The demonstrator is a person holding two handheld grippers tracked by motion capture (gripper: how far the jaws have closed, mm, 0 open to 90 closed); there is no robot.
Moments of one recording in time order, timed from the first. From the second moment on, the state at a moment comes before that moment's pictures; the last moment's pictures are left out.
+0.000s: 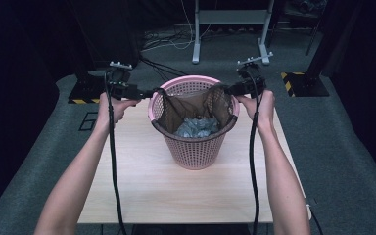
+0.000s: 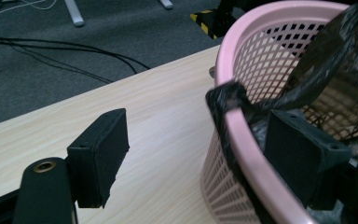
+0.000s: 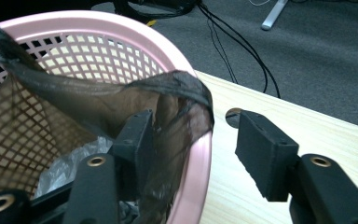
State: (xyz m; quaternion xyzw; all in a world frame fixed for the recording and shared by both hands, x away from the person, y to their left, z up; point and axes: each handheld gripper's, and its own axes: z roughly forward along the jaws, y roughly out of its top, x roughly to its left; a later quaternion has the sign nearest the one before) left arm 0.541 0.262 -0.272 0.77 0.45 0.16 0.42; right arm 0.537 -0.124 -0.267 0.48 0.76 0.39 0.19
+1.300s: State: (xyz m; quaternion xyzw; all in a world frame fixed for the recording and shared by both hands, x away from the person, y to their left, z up) left arm 0.540 0.223 -0.271 0.80 0.41 0.21 0.38; right arm 0.554 -0.116 -0.270 0.49 0.75 0.39 0.21
